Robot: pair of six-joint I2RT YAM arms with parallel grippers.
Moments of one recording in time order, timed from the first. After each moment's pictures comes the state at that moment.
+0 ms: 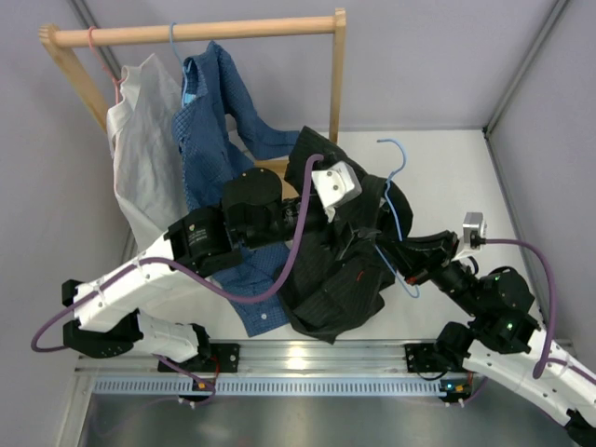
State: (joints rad) left arm -1.22 1.32 1.73 -0.49 0.03 0.10; right arm 0.89 0.32 0.54 0.17 -0.02 0.40
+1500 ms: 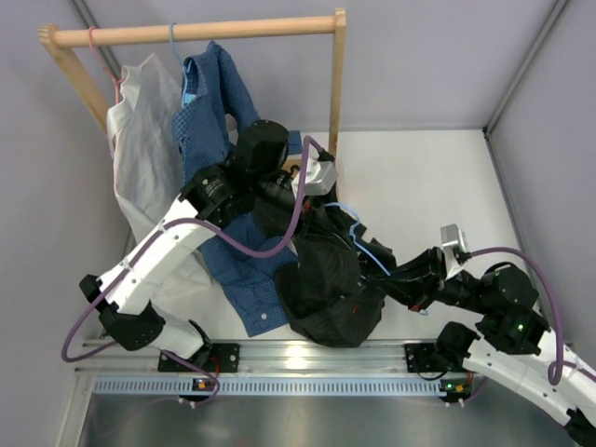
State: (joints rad) left arm -0.84 1.48 1.83 -0.73 1.19 0.30; right arm 0.89 0.31 0.60 -0.01 -0.42 0.38
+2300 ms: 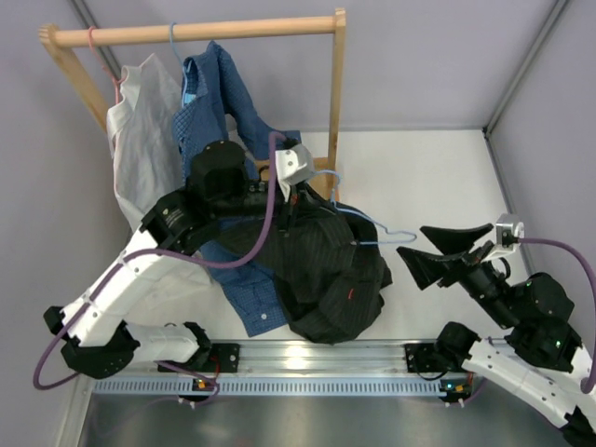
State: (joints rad) left arm -0.85 1.25 1.64 -0.60 0.62 0.10; right arm 0.89 0.22 0.74 -0.26 0.14 0.37
